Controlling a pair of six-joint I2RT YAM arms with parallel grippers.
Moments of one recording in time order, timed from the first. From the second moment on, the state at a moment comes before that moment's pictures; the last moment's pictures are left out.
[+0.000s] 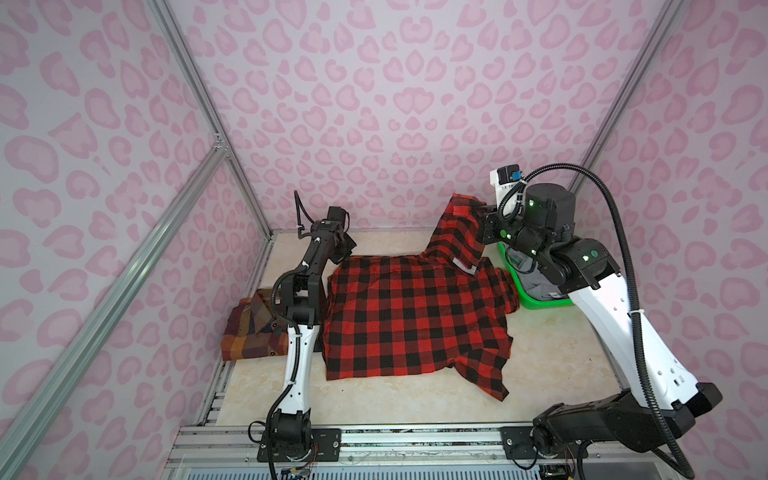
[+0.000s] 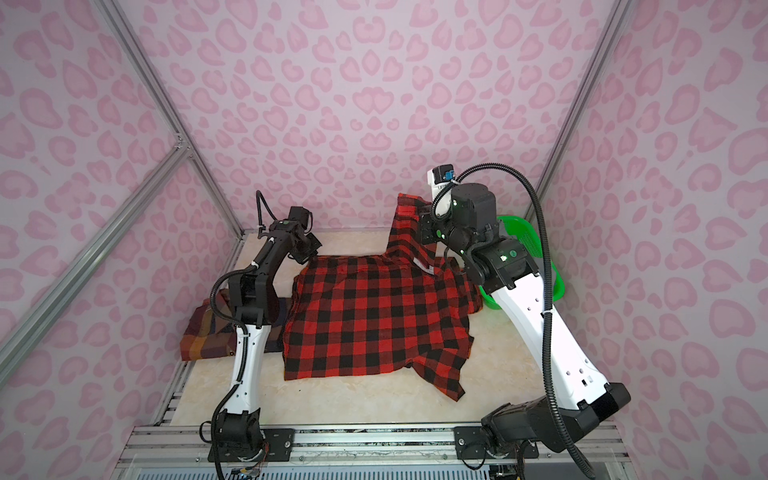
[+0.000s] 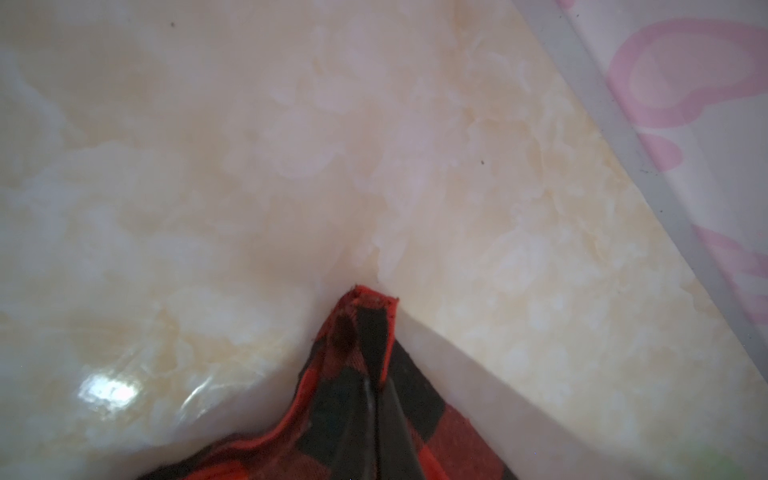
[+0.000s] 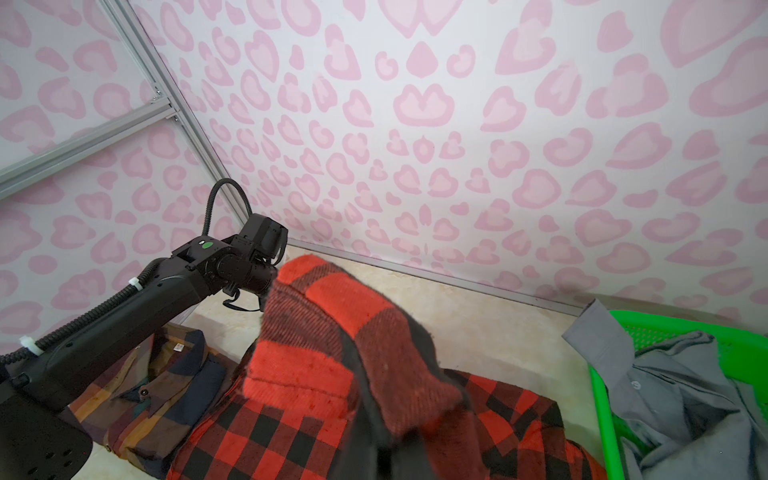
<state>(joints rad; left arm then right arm) -0.12 2.63 2.49 -1.01 0.01 -0.81 0.48 1.41 1.79 -0.68 0.03 0.16</state>
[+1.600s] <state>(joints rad) -0.26 2.38 1.94 -0.73 -0.40 -0.62 0.30 1.54 1.87 -0.62 0.05 0.16</state>
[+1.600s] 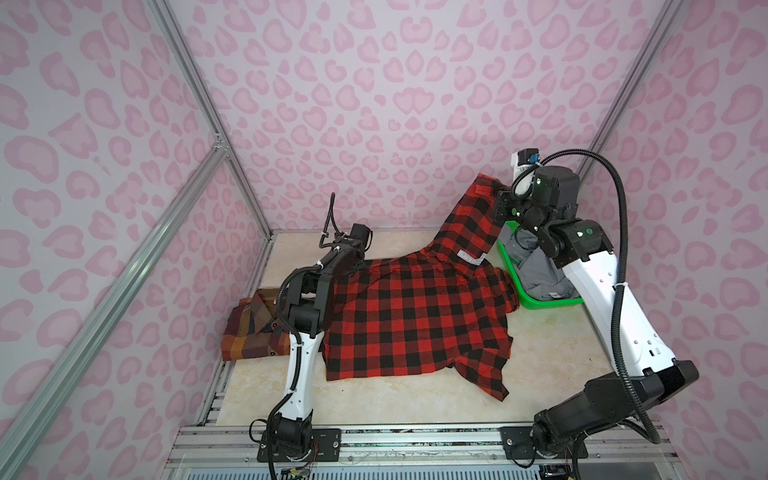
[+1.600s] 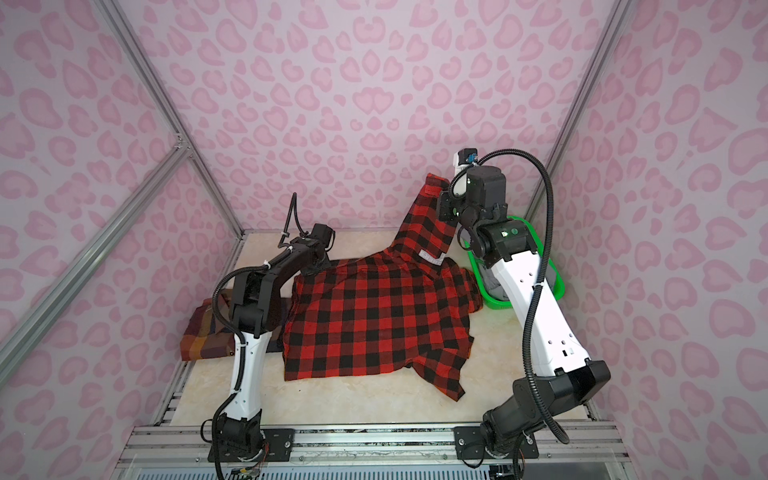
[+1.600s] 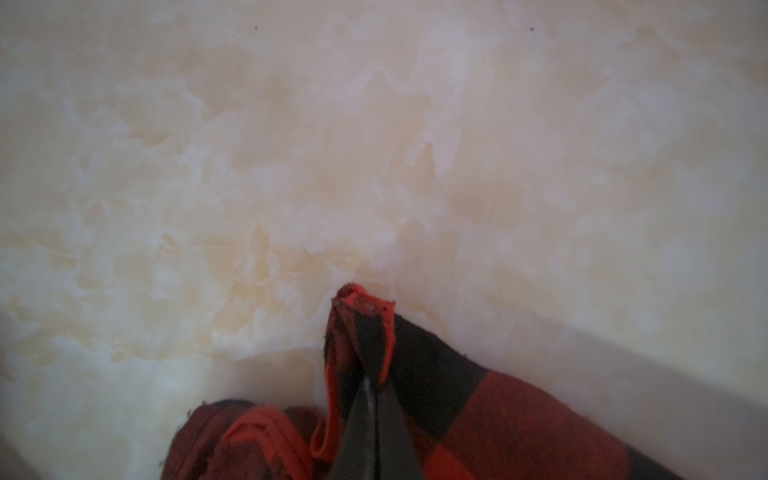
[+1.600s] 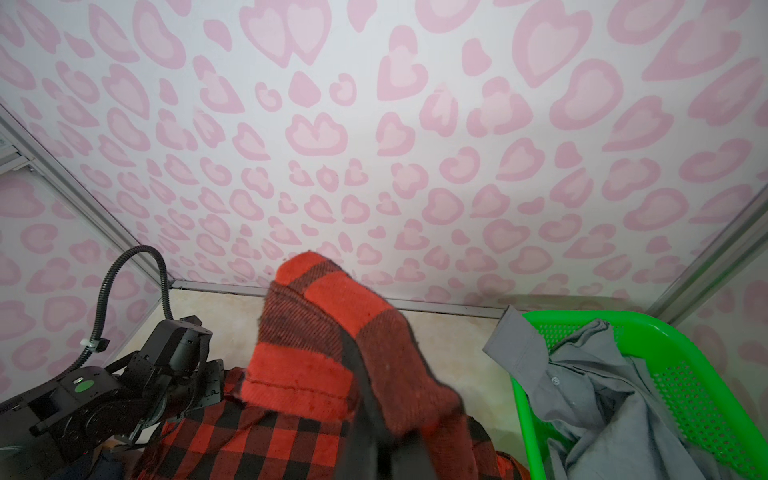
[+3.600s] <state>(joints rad) -0.36 1.69 1.42 -0.45 -0.42 -0.62 0.43 1.60 1.95 -0.67 0.51 0.10</state>
